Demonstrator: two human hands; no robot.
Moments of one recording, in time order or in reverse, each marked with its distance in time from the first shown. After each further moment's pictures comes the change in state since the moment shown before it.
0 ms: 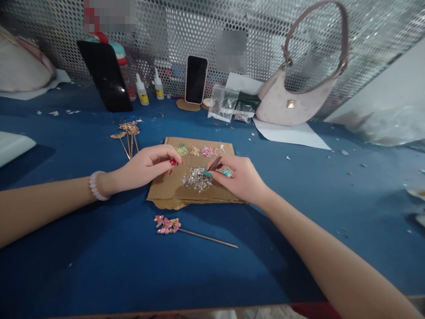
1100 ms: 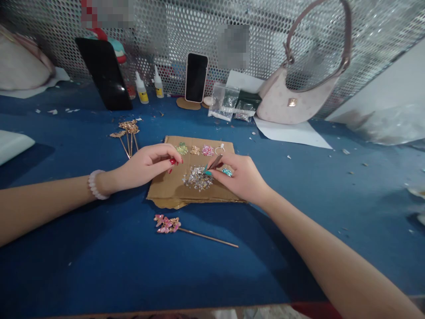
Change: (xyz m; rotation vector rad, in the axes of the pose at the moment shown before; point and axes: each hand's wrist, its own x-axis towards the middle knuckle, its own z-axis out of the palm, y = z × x) left_hand 0.000 -0.004 0.000 -0.041 -0.015 0.030; right_hand -0.001 0.000 -0.001 -0.017 0.024 -0.028
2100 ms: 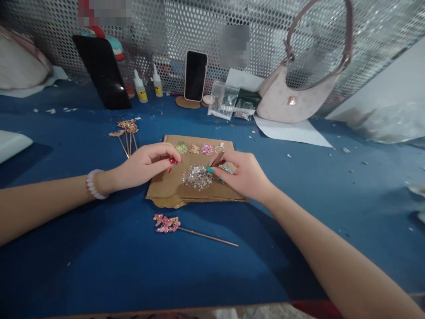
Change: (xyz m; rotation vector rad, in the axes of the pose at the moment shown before) left_hand 0.000 -0.001 0.000 0.044 -0.006 -0.011; right_hand 0.002 0.000 -0.005 -0.044 -0.017 0.023
